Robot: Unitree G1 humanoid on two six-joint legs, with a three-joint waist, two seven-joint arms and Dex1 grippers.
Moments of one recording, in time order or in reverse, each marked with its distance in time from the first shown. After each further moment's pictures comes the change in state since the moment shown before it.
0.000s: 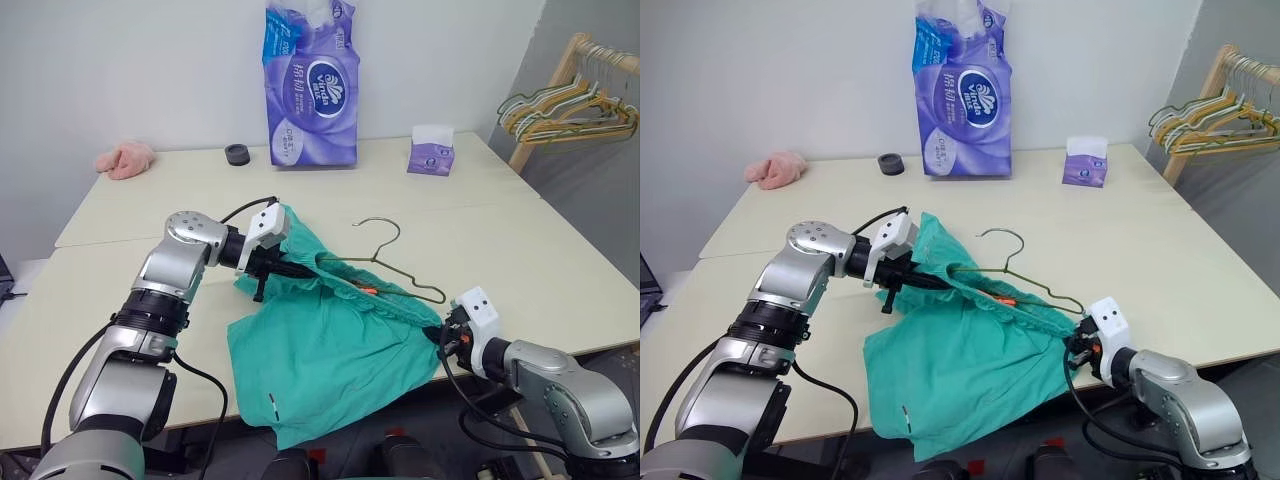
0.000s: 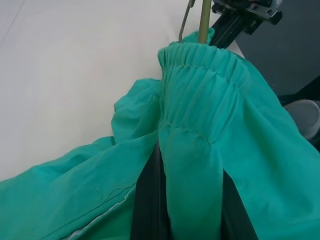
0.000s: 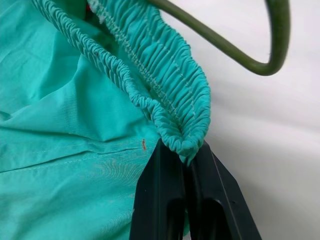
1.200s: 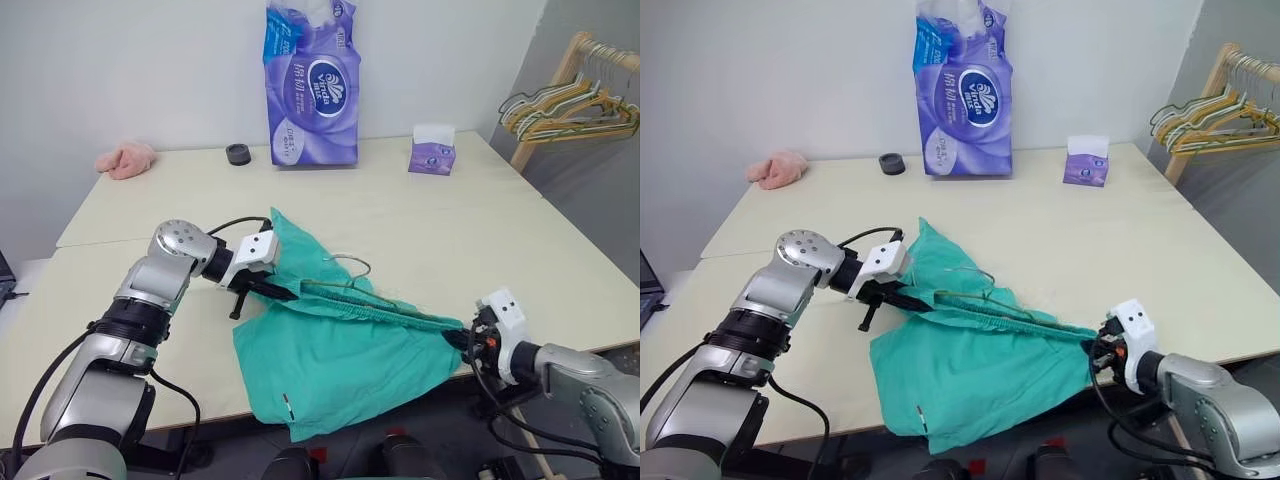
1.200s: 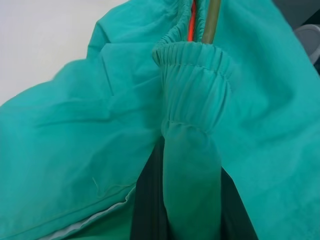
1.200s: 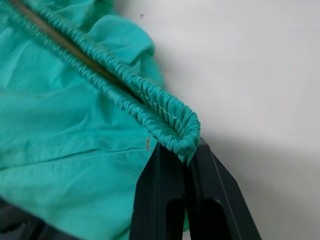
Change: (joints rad) left arm 0.042 0.088 -0.083 0.050 0.115 -0.204 -0.012; right arm 0.082 -0.167 -0.118 -0.091 0.133 0.030 0.064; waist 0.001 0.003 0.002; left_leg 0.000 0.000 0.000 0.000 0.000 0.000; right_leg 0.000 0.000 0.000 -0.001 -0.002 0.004
